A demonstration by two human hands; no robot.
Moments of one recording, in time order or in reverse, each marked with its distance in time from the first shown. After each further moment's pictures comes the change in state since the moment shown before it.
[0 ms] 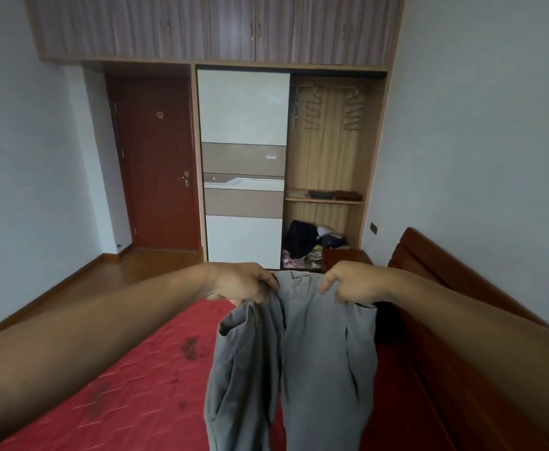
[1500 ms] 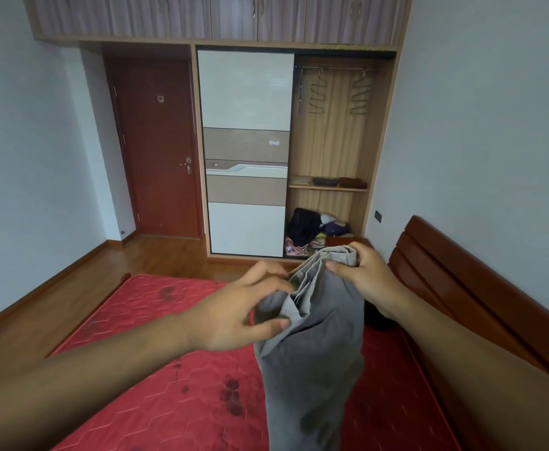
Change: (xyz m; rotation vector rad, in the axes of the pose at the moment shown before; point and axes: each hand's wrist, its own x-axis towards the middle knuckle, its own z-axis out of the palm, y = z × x) left_hand -0.047 -0.020 0.054 0.297 0.368 0.674; right_hand 0.016 0.032 0.045 0.821 0.579 -0.212
